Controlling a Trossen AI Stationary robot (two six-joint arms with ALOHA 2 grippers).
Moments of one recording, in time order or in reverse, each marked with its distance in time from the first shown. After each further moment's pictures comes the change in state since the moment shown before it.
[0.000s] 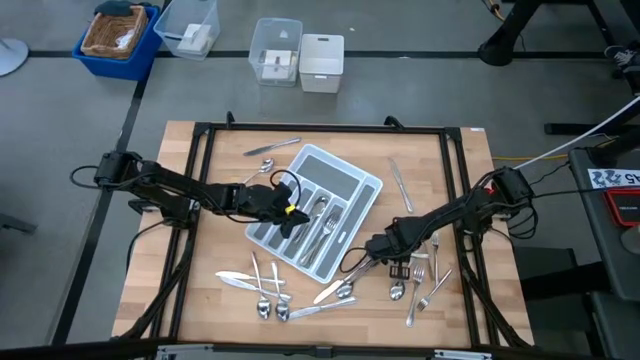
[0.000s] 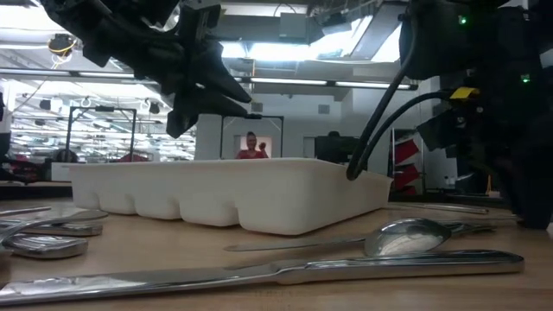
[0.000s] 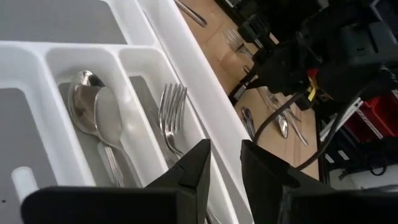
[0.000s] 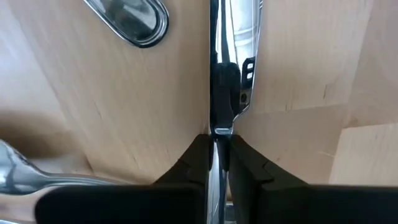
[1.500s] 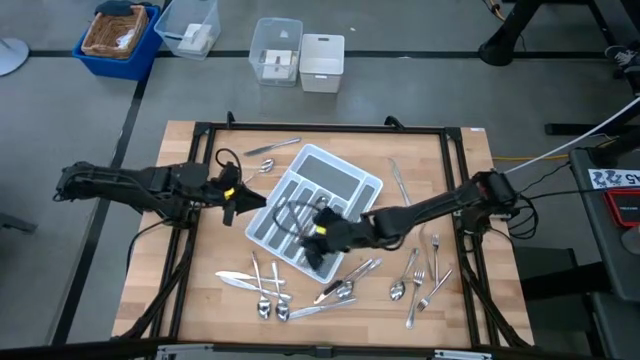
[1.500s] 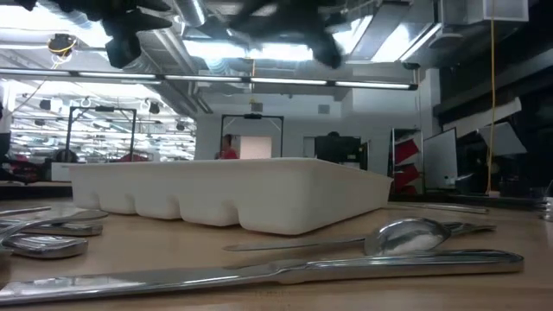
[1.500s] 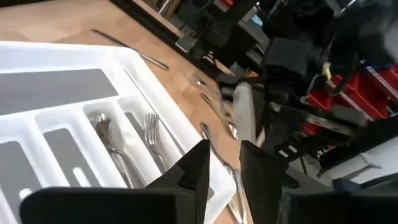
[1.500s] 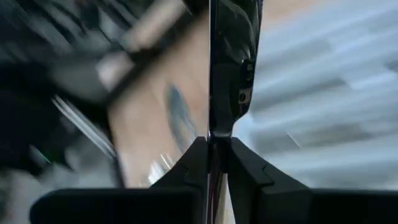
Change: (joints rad) left arm 0.000 -0.723 0.000 -0.553 0.015 0.125; right arm -0.067 0.091 0.511 0.680 0.320 0.485
